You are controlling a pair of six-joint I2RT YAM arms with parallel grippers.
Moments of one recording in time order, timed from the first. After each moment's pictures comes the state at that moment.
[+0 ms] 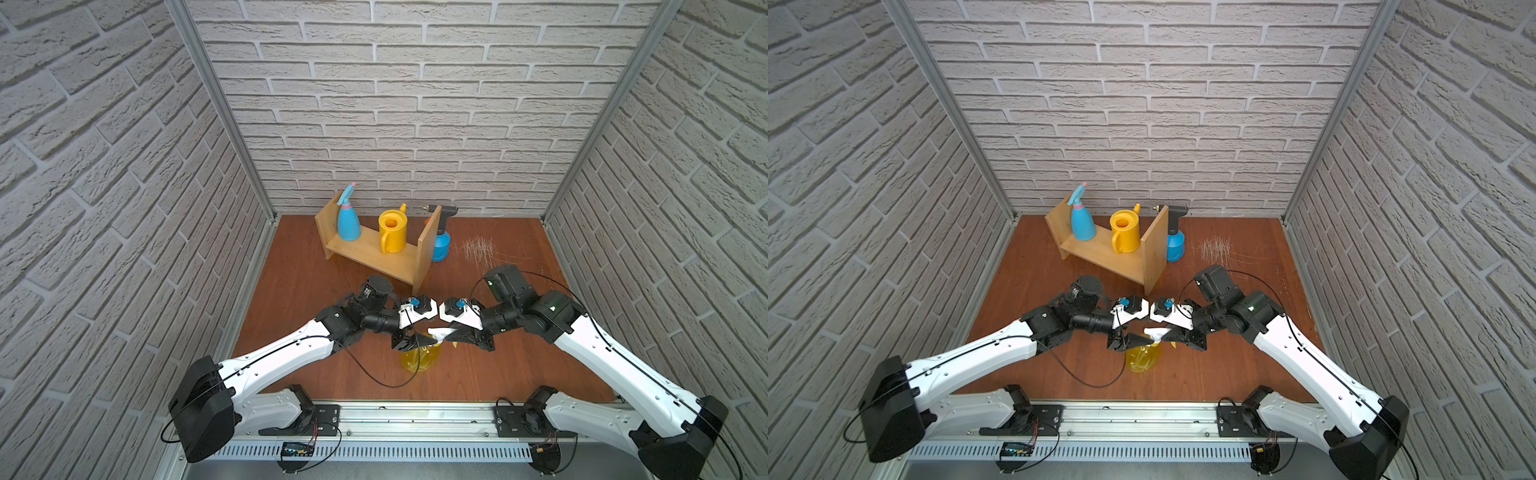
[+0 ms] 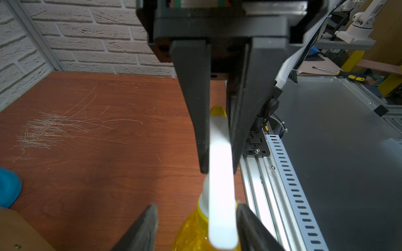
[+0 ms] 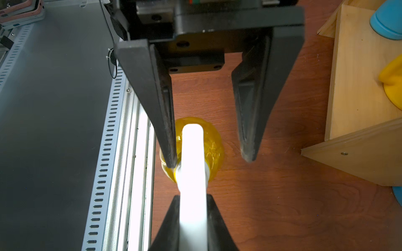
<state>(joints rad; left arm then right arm) -0.81 1.19 0.82 -0.13 0.68 0.32 0.68 1.07 1.06 -0.94 -0.61 -0.65</state>
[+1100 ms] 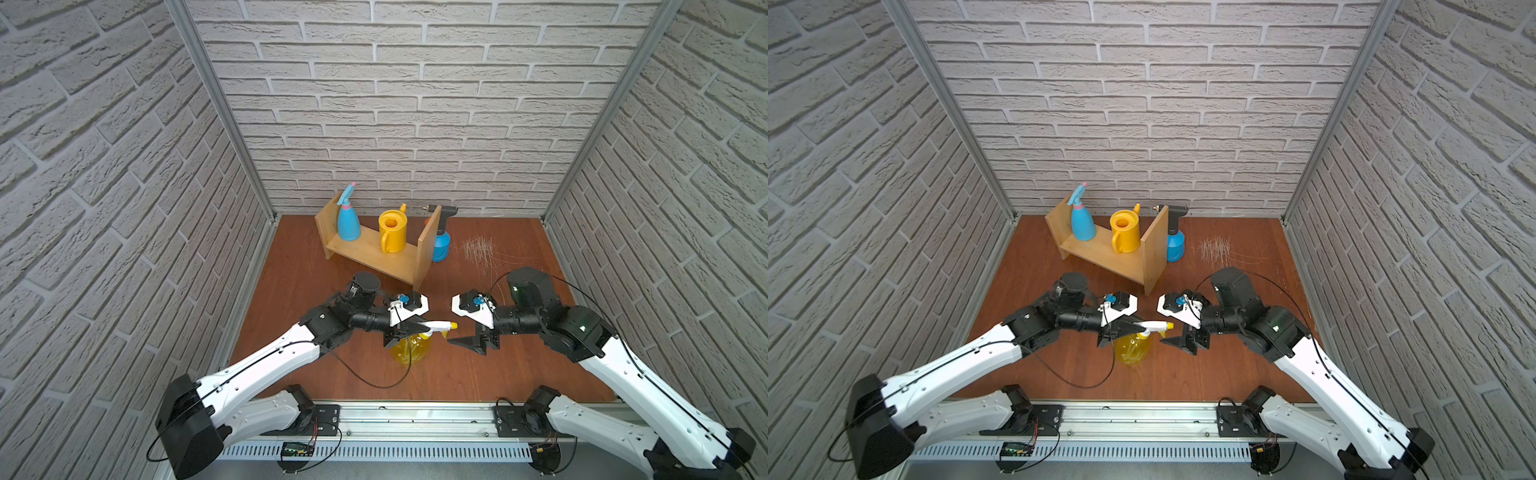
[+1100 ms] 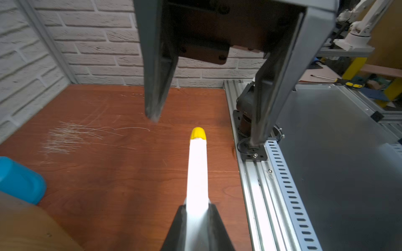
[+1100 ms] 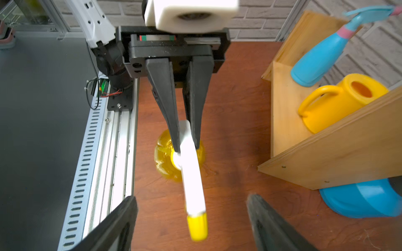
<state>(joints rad) -0.75 1.02 0.81 -0.23 0.67 0.33 0.70 0.88 1.03 -0.77 -0.54 -0.49</state>
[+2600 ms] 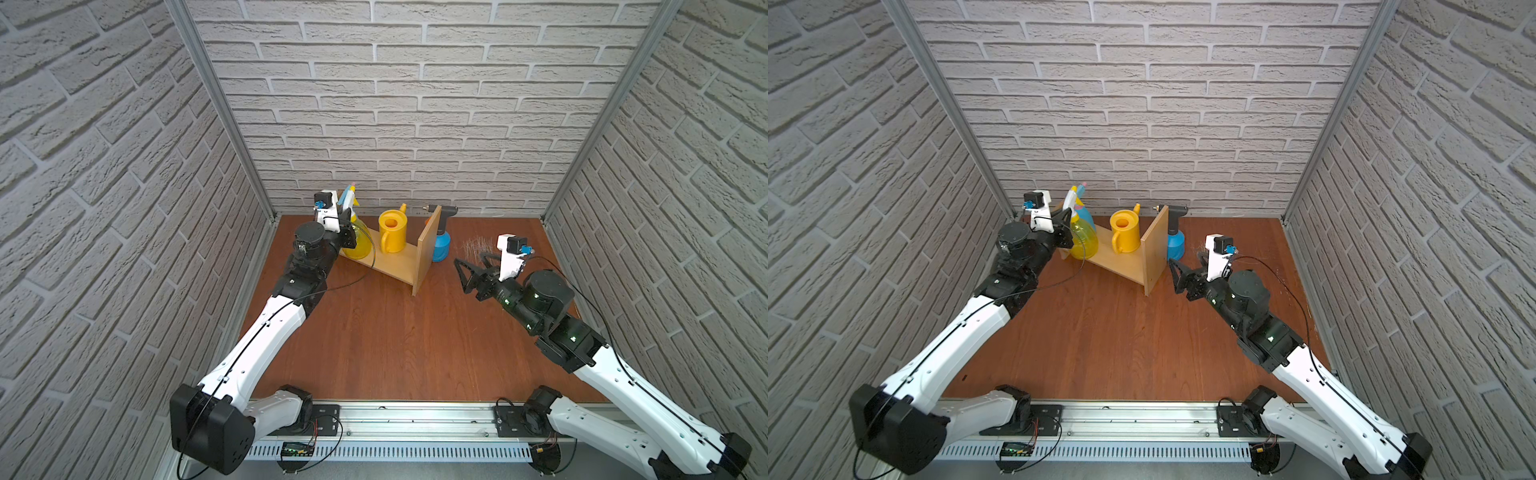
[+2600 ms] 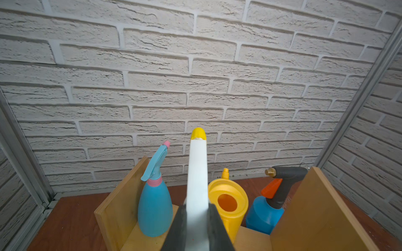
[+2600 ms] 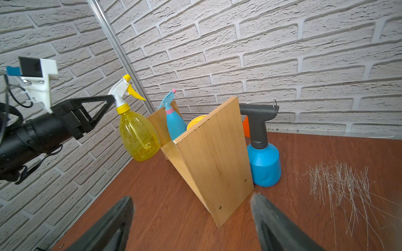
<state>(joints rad) -0.30 1.20 1.04 0.13 -0.10 -0.11 0.69 0.84 0.86 -0.10 0.12 0.36</state>
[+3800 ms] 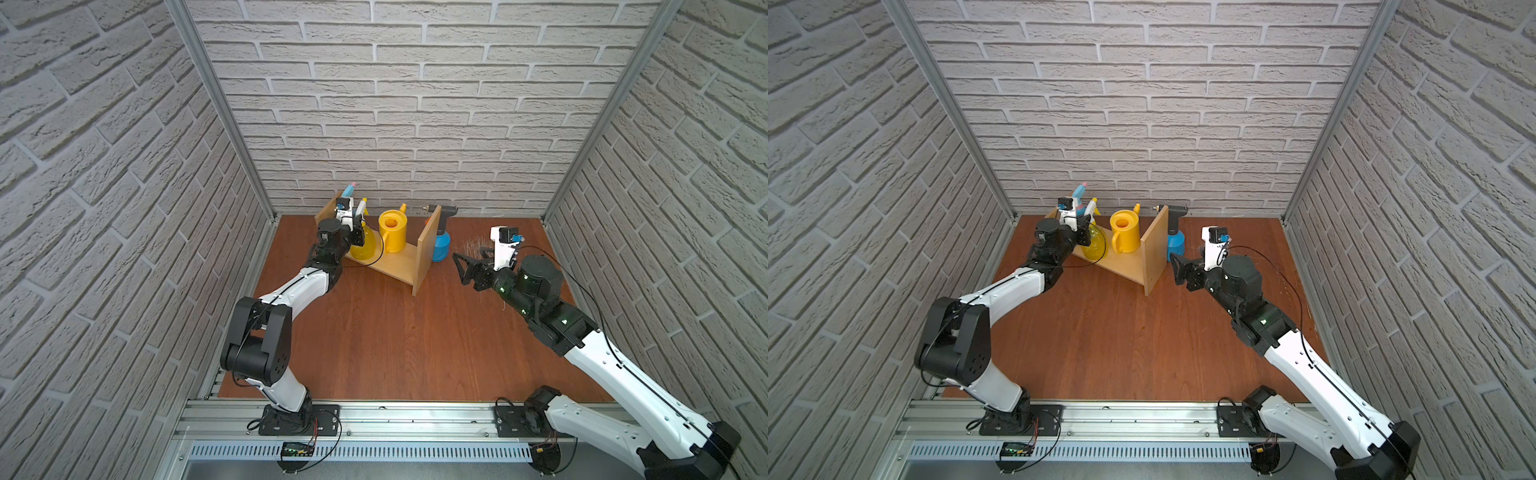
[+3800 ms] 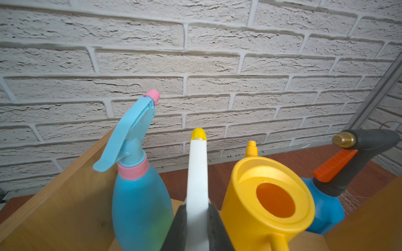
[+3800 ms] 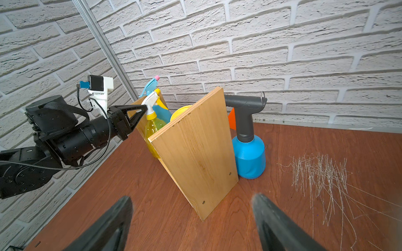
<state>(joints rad) -0.21 1.63 1.05 0.46 0.05 -0.05 0.59 0.95 0.93 -0.16 0.05 0.31</state>
